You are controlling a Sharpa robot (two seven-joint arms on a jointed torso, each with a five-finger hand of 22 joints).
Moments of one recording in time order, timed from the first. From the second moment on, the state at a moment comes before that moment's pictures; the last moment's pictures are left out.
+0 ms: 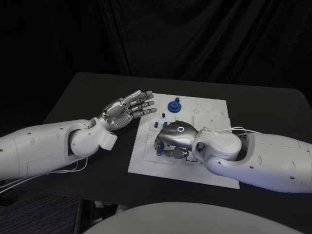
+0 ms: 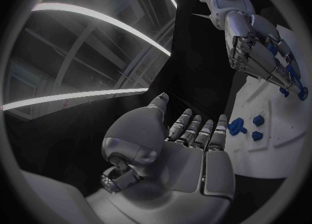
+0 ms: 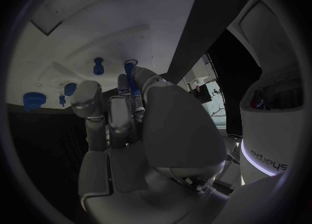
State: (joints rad) left arm 1.12 -0.91 -0.21 1.47 0.09 0.35 0.58; left_hand 1.11 0.29 -0.07 0.01 0.34 0.32 0.15 0.07 0.05 0.06 0.20 0.28 0.04 0.04 0.25 0.12 0.02 0.12 0.11 0.29 0.07 0.23; right arm 1.16 -0.61 -0.25 1.65 -1.82 -0.27 -0.10; right_hand 1.54 -0.13 0.32 0.13 0.33 1.08 0.12 0.19 0.26 1.10 0.05 0.39 0.09 1.41 -0.02 1.33 1.04 0.12 1.37 0.09 0.99 1.31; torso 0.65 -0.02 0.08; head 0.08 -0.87
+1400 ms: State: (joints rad) left arm 1.11 -0.90 -0.21 1.46 0.09 0.35 0.56; left_hand 1.11 0.29 -0.07 0.01 0.34 0.32 0.15 0.07 0.05 0.06 0.20 0.28 0.04 0.04 0.25 0.12 0.02 0.12 0.11 0.29 0.07 0.23; right arm 1.15 -0.60 -0.24 1.64 -1.81 -0.27 -0.10; right_hand 1.53 -0.13 0.33 0.13 0.33 1.07 0.12 0.19 0.32 1.10 0.06 0.38 0.09 1.40 -0.02 1.32 1.02 0.12 1.35 0.09 0.96 1.31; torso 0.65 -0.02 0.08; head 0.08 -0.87
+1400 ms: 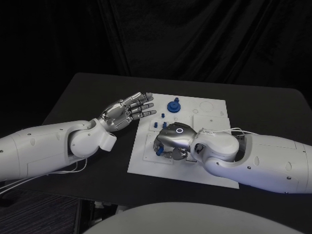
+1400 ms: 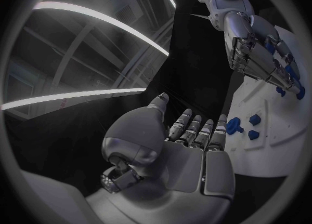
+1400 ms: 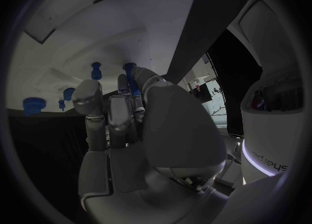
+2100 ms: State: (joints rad) left arm 1.11 -0.90 -0.21 1.45 0.09 0.36 0.55; left_hand 1.11 0.29 -0.07 0.00 0.34 0.32 0.15 0.07 0.05 0.06 0.20 0.28 0.04 0.04 0.25 0.12 0.02 0.12 0.11 0.29 0.07 0.23; right arm 1.15 -0.61 -0.24 1.64 -1.81 -0.25 -0.11; right_hand 1.55 -0.13 0.33 0.12 0.33 1.04 0.13 0.17 0.34 1.05 0.08 0.36 0.10 1.37 0.00 1.30 0.98 0.12 1.32 0.10 0.91 1.31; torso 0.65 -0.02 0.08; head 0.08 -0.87
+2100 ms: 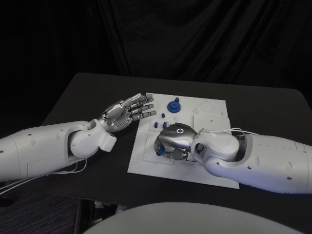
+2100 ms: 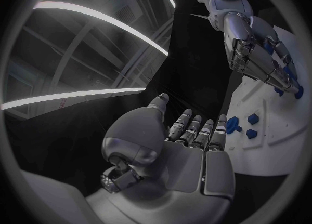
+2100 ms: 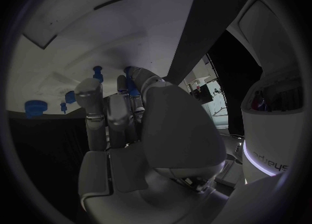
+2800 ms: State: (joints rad) left arm 1.10 -0.90 -0.21 1.45 0.09 0.36 0.55; left_hand 1.11 0.29 -0.06 0.00 0.34 0.32 0.15 0.07 0.05 0.06 0.20 0.27 0.04 0.04 0.25 0.12 0.02 0.12 0.11 0.29 0.07 0.23; right arm 1.15 -0.60 -0.25 1.63 -1.80 -0.25 -0.10; right_hand 1.49 -0.16 0.26 0.16 0.19 0.75 0.07 0.06 0.22 0.89 0.12 0.39 0.15 1.32 0.04 1.27 0.93 0.12 1.27 0.14 0.81 1.31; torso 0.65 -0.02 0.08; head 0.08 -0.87
